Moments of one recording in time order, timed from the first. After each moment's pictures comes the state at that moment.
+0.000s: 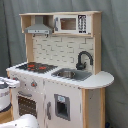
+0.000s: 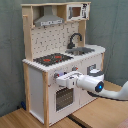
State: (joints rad) arm -0.84 -1.50 1.55 -2.18 -0.14 3.13 -0.68
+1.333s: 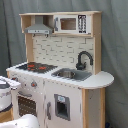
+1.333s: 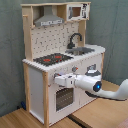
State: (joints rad) arm -0.89 -1.48 1.57 -2.14 -0.12 3.16 -0.61
